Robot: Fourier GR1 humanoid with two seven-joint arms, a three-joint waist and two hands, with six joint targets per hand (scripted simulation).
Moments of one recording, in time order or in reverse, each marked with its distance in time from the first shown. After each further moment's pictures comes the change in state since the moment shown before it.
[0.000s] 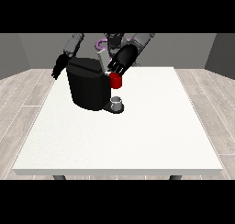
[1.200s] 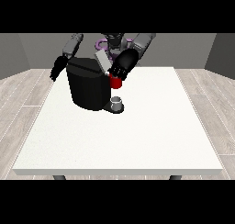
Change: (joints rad) left arm -0.008 0.060 -0.044 0.013 -0.101 0.098 -0.090; right arm -0.015 -0.011 -0.010 -0.004 -0.008 0.004 -0.008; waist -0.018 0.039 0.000
